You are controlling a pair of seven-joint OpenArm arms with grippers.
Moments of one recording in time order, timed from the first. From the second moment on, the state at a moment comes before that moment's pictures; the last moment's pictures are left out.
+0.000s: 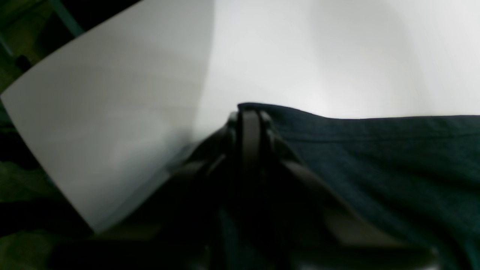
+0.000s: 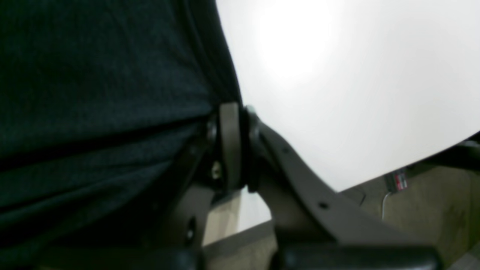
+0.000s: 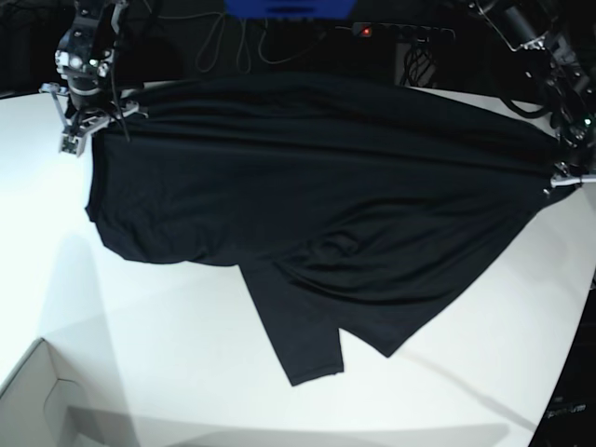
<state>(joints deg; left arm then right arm) 4.2 -10.8 -43.5 80.6 -20.3 -0.3 31.6 -26.4 0.7 22.9 101.1 0.2 0.5 -36.8</state>
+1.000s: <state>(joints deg) 3.8 -10.6 -43.9 77.7 -20.1 -0.3 30.8 -26.9 1.5 23.5 109.6 0.0 0.5 -46.3</state>
